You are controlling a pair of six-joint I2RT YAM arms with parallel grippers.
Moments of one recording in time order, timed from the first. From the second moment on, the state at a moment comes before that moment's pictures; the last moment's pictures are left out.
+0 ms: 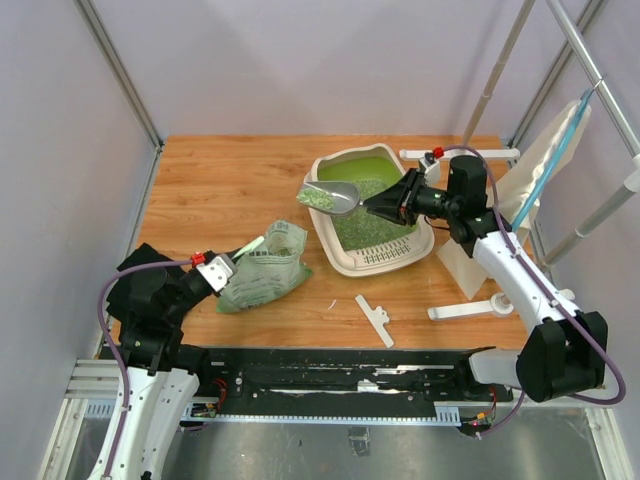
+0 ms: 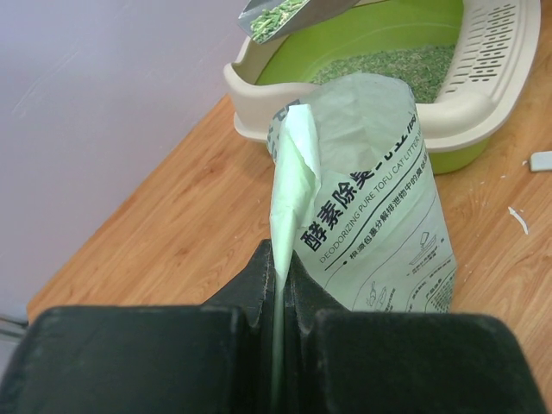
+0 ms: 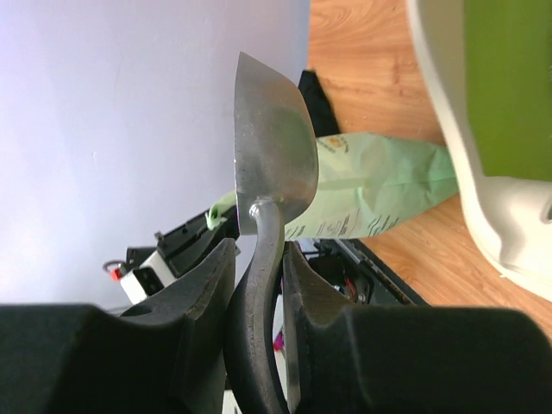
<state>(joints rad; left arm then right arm) -0.13 0.31 0.51 -0.27 0.58 0.51 0.26 1.28 1.03 -0.10 -0.84 1.12</state>
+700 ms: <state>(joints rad) -0.13 0.31 0.51 -0.27 0.59 0.52 0.20 1.41 1.03 -0.05 -0.51 1.20</state>
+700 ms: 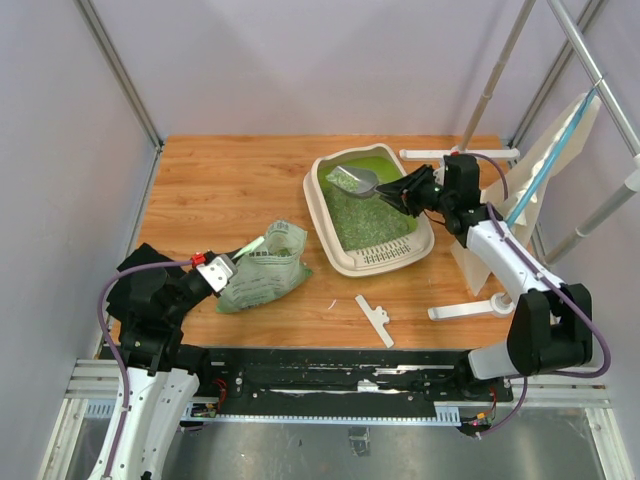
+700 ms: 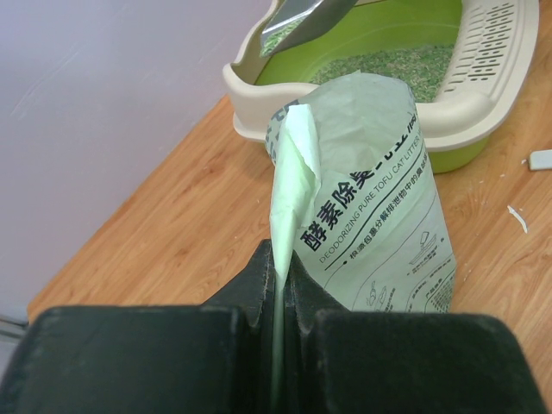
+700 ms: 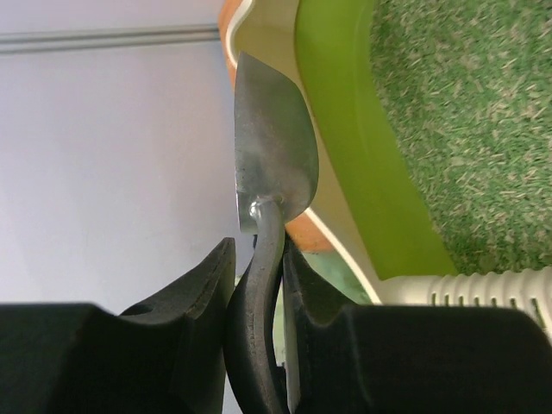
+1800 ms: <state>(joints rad) -0.13 0.30 0.51 -0.29 0.60 0.52 0.26 1.55 1.40 -0.43 0.05 0.65</state>
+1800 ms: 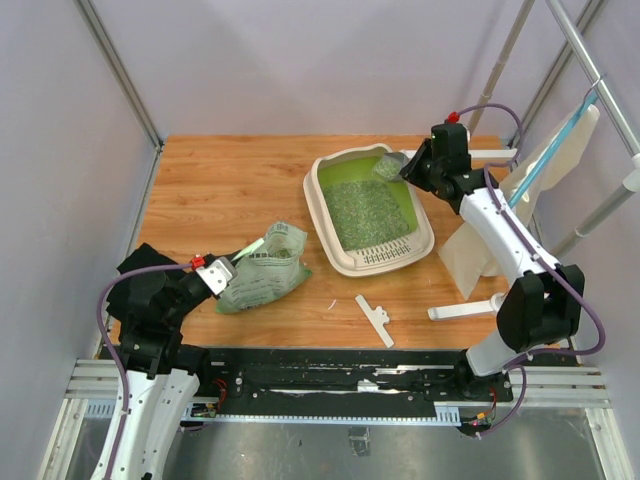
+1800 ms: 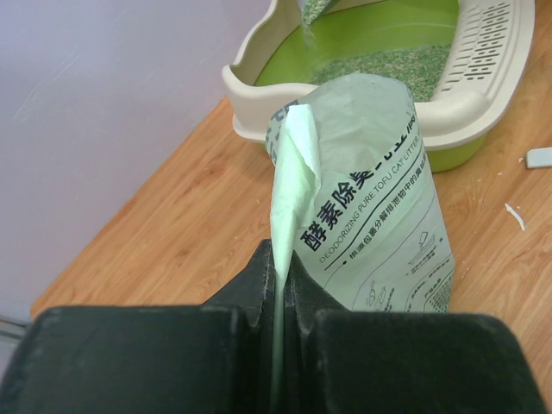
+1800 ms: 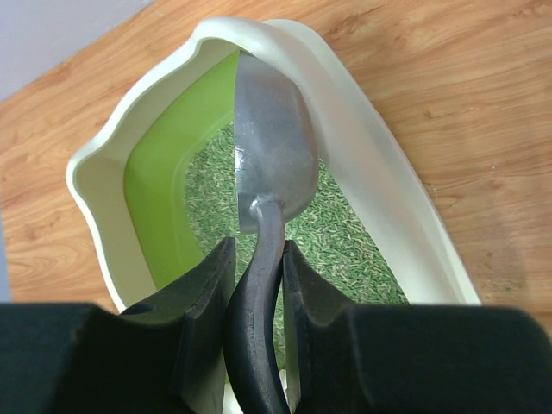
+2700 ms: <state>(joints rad) -0.13 0.25 0.51 -0.33 0.60 0.51 0.31 1.13 1.14 -0.66 0.11 0.51</state>
